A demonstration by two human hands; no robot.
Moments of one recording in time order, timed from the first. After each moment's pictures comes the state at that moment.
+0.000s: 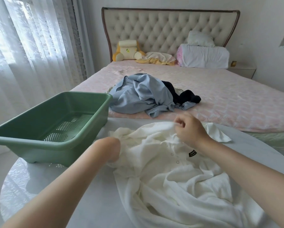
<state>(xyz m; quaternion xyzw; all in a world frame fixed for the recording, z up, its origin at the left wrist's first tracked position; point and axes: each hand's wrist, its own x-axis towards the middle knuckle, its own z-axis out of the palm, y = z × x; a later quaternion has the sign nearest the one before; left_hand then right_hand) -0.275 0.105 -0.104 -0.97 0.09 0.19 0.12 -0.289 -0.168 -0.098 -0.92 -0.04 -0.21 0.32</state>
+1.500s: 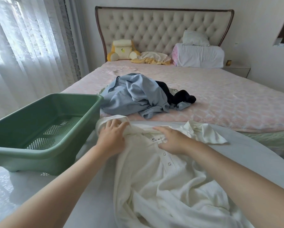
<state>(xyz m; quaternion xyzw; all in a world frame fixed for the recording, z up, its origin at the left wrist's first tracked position) -0.215 0.080 -0.144 -0.98 0.15 -0.14 -0.08 -0.263 -0.169 -0.122 -0.97 -0.08 0.05 0.22</state>
